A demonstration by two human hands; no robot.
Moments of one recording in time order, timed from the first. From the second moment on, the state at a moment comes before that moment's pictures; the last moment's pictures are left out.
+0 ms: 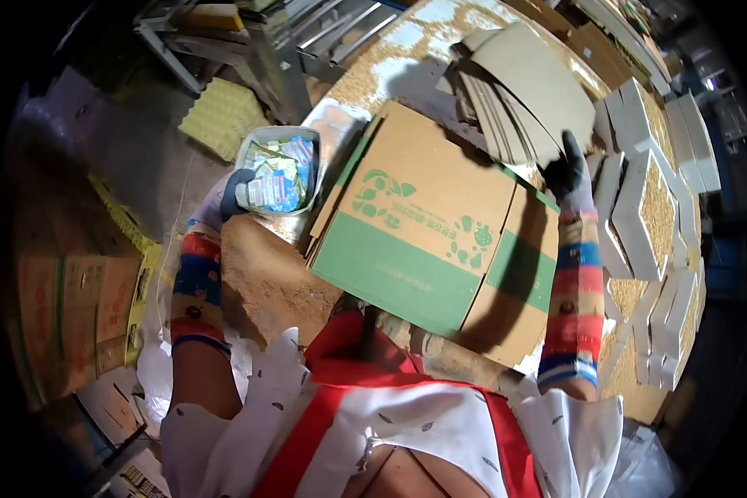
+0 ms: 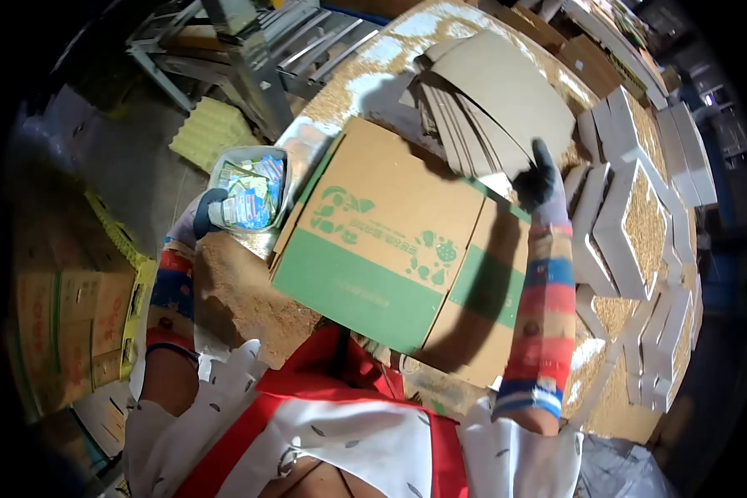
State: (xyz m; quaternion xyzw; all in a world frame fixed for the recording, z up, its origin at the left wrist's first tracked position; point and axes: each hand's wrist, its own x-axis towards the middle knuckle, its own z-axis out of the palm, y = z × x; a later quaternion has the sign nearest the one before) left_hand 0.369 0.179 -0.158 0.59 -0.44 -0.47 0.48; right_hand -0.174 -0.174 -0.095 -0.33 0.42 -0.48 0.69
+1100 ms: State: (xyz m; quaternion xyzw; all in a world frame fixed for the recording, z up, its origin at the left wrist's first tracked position) left_hand 0.173 0.149 -0.109 0.67 -0.72 -0.10 0.13; right_hand -0.321 0.040 -0.084 -0.67 0.70 -0.14 0.18
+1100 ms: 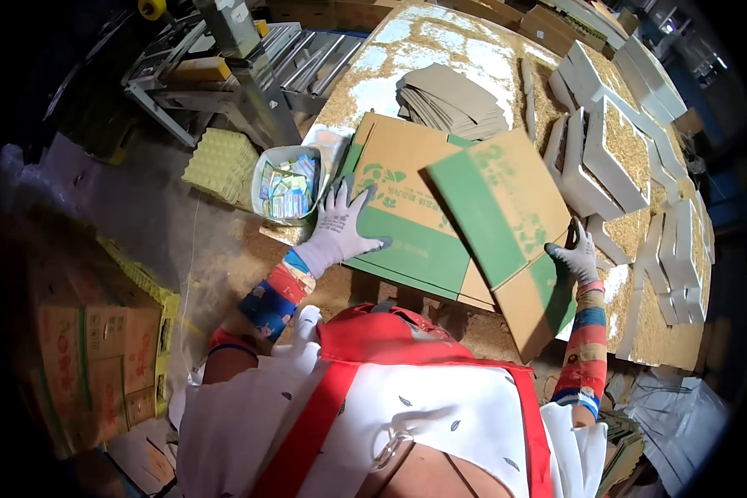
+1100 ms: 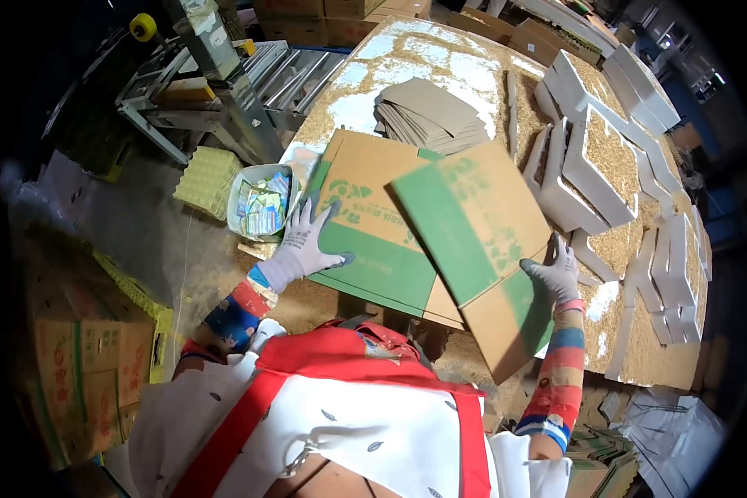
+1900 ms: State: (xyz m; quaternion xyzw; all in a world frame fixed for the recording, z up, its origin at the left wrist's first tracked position) left_hand 0.185 0.059 0.152 0.50 -0.85 -0.19 0.03; right_hand -0.090 0.037 0.138 -0.92 0.35 -0.14 -0.12
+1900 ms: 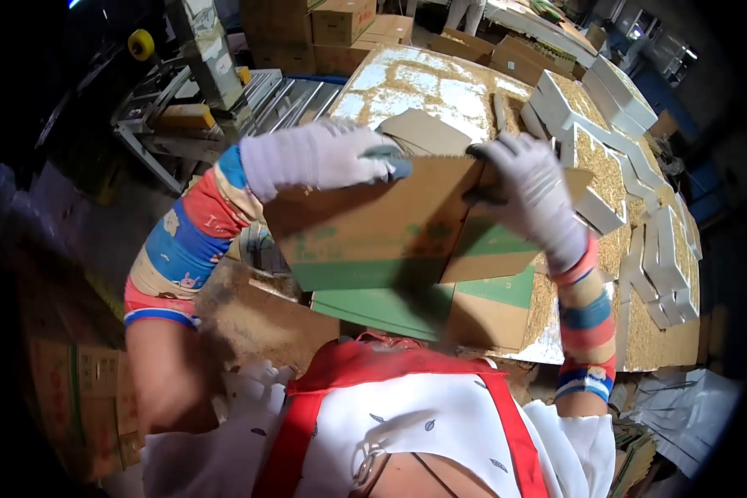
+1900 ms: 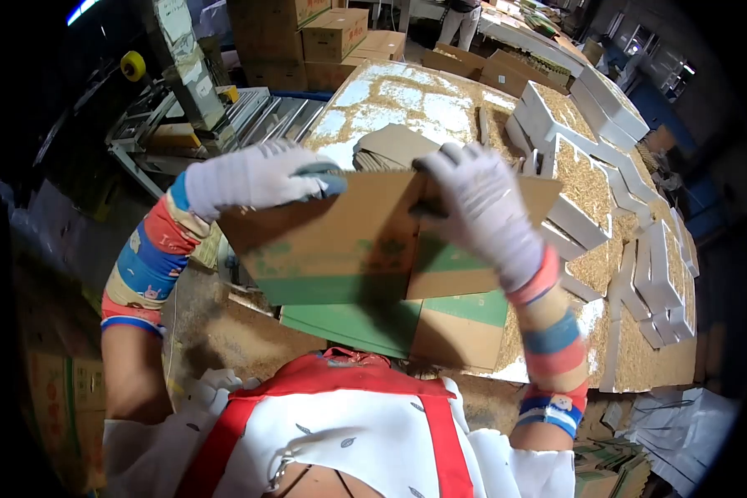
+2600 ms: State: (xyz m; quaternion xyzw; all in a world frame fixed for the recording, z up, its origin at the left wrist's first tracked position) left_hand 0.186 0.033 0.095 0.36 -0.83 -0.22 0.35; right_hand -0.135 0.127 0.141 -0.77 0.26 -0.21 0.55
